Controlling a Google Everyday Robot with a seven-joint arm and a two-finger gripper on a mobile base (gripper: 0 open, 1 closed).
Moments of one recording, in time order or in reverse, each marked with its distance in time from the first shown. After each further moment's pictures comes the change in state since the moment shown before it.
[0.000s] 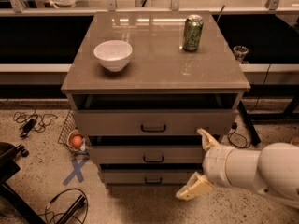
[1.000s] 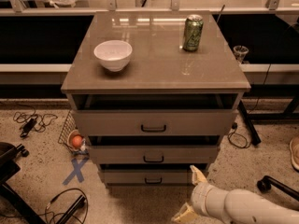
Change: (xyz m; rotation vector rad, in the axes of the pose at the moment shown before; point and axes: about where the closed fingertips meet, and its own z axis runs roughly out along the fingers) arm 0.147 0.063 0.131 0.017 0.060 0.029
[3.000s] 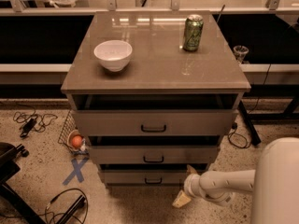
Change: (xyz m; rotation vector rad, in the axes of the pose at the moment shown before) arm 0.144 -0.041 0.179 -0.047 0.216 0.045
